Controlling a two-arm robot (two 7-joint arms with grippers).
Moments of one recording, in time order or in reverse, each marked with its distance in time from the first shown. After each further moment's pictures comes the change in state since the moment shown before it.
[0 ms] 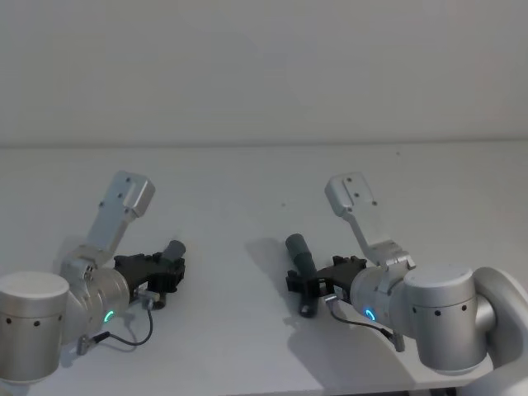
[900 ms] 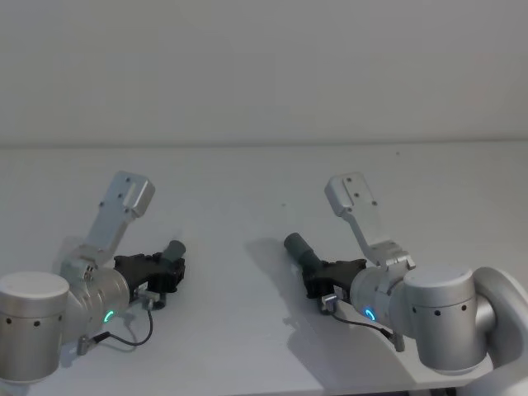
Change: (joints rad) left arm 0.000 0.000 0.000 0.000 0.000 0.000 0.000; right arm 0.000 -0.001 0.001 0.001 -0.001 0.001 0.002
